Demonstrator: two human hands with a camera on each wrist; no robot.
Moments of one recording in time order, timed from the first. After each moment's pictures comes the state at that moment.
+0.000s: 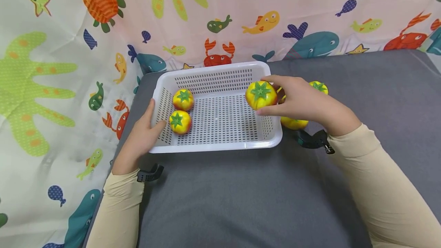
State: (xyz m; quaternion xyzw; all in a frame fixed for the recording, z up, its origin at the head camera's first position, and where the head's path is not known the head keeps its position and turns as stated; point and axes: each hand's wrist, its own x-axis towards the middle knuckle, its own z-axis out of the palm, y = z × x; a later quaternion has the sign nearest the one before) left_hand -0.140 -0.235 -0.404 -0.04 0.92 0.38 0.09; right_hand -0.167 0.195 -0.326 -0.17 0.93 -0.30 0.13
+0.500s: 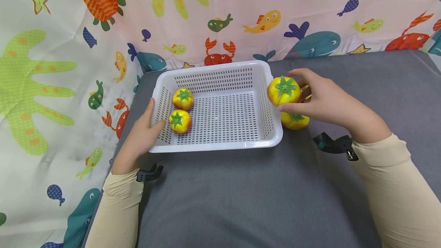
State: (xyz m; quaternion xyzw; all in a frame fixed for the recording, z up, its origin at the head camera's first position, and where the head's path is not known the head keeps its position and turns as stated) left_hand -0.140 -0.236 -0.403 -0.03 0.92 0.38 0.09; right_hand -0.164 0.239 -0.331 -0.12 0.93 -0.31 0.12
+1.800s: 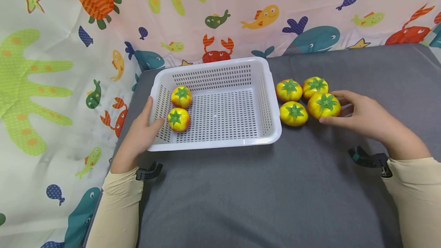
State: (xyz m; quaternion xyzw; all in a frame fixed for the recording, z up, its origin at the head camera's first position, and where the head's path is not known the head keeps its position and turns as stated) left_hand -0.142 -0.236 -0.404 -0.03 0.91 0.40 0.09; right_hand -0.140 0.331 -0.402 -0.02 0.95 -0.28 0.13
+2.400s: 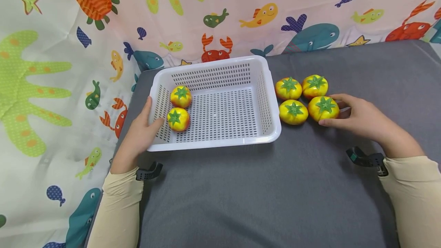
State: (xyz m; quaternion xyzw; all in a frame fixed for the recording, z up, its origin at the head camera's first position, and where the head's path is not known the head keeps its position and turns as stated) left_hand -0.142 -0.236 -0.404 -0.04 0.91 0.40 0.10; right_hand -0.141 0.337 -0.421 -0.03 0.95 -0.28 0.15
